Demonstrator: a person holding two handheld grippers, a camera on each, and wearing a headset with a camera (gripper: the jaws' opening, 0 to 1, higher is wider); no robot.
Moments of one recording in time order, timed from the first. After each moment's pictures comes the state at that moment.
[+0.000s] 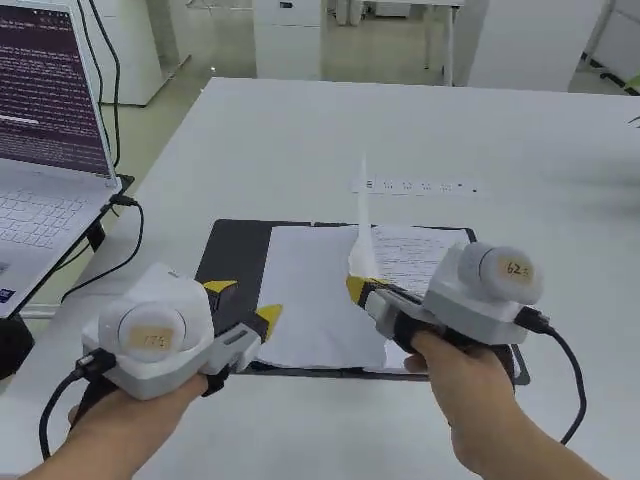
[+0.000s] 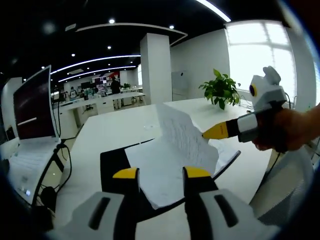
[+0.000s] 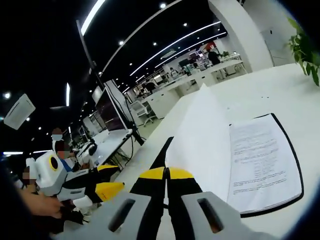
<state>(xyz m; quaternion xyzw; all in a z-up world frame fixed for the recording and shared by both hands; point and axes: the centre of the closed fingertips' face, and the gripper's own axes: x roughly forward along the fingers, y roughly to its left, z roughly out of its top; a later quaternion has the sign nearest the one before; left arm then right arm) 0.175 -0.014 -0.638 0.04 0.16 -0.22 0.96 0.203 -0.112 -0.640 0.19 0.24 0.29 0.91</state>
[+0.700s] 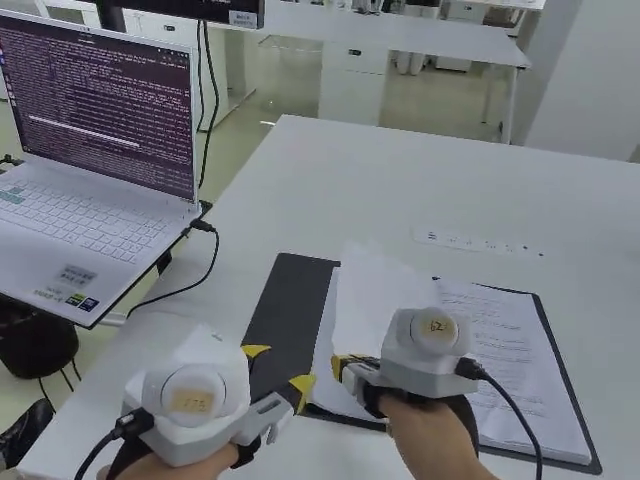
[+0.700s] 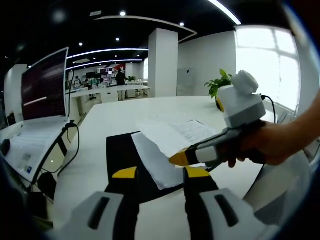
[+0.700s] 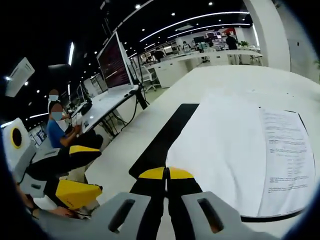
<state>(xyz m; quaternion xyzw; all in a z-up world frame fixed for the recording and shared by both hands) 0.150 0.020 -0.660 0.01 0.19 -0.20 0.96 0.203 -0.021 -0.717 0.06 0.33 0.33 0.88</state>
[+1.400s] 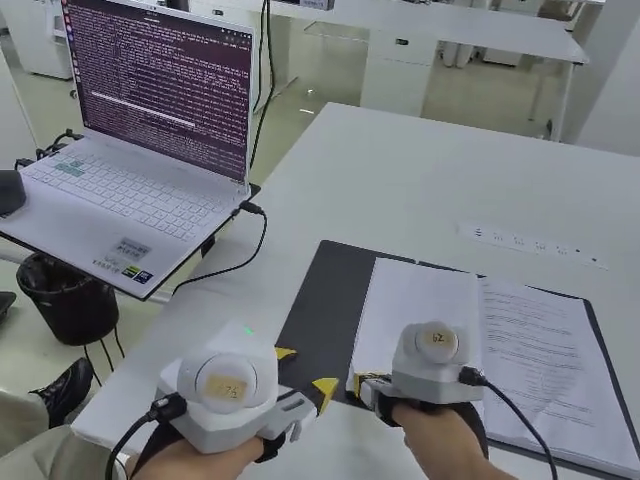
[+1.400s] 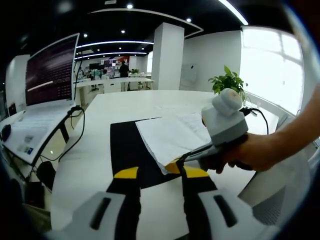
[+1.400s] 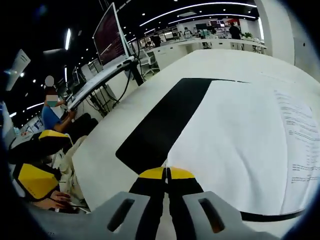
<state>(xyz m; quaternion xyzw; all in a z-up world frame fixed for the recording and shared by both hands) 0.136 0.038 -0.684 -0.01 0.22 -0.19 0.96 0.196 -0.009 -0.780 0.03 0.38 0.33 0.86</state>
